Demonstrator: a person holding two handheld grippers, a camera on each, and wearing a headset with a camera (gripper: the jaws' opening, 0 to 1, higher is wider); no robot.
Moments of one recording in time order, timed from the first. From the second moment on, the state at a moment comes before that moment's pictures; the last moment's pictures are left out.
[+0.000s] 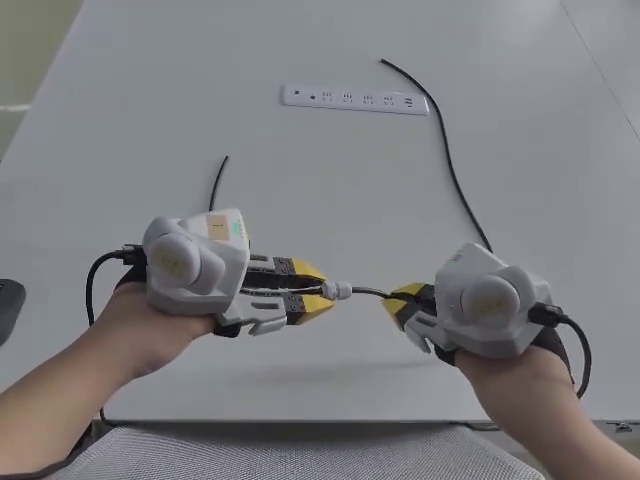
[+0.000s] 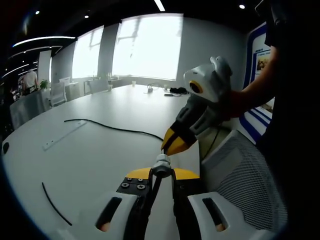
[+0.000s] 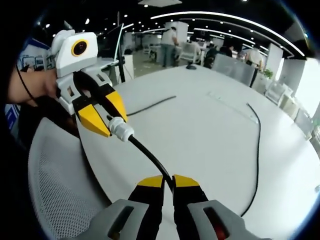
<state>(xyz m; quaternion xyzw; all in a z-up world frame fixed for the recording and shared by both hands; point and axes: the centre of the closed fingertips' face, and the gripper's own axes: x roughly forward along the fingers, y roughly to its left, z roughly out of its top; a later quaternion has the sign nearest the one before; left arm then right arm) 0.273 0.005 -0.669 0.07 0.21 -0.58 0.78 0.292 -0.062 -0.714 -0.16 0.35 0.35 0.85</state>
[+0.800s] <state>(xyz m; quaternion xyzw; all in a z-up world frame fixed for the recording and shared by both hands) 0.272 0.004 -0.670 0.09 0.21 -0.58 0.78 0.282 -0.088 -0.749 -0.08 0.42 0.29 0.85</state>
